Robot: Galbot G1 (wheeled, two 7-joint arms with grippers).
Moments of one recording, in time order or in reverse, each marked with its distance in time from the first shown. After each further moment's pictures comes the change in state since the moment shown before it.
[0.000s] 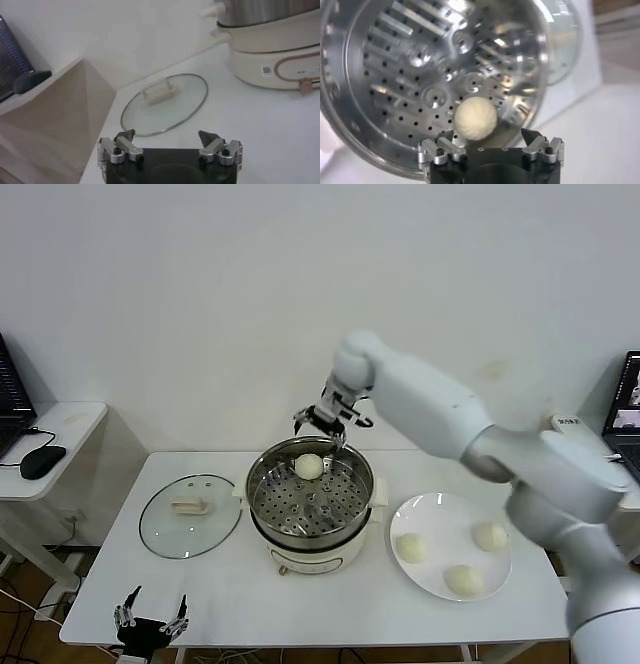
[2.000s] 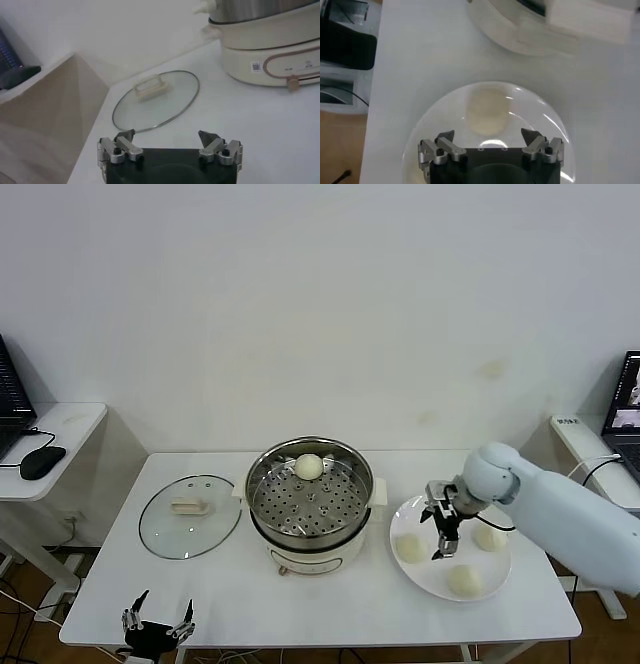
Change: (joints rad) left arm -0.002 -0.005 0.019 0.033 0.009 0.009 0.004; right arm -0.555 -0.471 0.162 0.397 -0.089 -0.561 0.025
